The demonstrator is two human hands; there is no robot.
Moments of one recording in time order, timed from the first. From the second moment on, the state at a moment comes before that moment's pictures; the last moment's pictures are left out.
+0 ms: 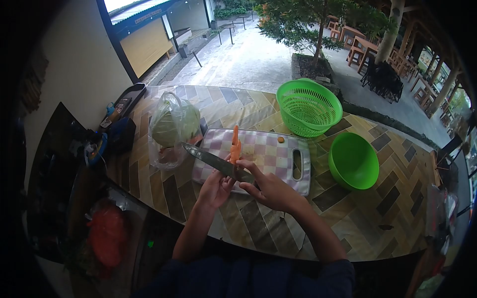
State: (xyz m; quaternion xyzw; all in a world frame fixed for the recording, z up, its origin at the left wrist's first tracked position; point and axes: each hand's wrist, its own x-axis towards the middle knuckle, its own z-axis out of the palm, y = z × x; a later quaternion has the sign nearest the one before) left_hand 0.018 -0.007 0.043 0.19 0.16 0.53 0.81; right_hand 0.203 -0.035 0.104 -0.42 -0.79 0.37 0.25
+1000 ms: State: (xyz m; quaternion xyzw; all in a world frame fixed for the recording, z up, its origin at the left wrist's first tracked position) left_hand 0.020 -0.011 0.048 0.23 0.24 0.50 0.80; right_hand 0.204 -0.038 0.100 -0.45 -0.81 0.29 0.23
